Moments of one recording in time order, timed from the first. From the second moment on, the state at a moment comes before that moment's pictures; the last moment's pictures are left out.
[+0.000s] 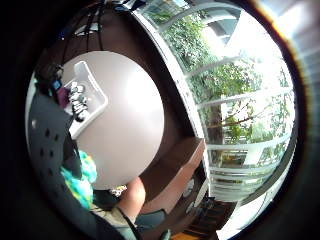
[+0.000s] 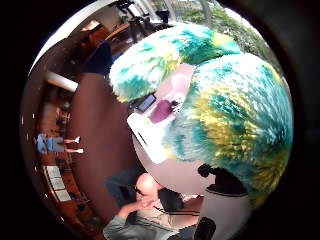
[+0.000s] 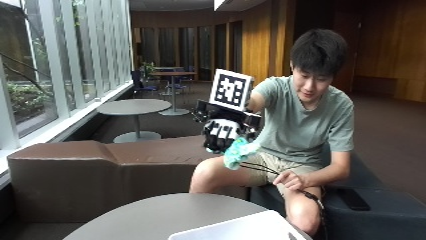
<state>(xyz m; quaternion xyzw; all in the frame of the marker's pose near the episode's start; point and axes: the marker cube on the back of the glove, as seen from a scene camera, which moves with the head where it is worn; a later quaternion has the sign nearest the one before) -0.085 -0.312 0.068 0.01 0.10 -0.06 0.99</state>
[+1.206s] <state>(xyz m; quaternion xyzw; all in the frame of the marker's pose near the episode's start) -0.200 -0.340 0.116 -0.20 -0.01 -0.13 0.97</state>
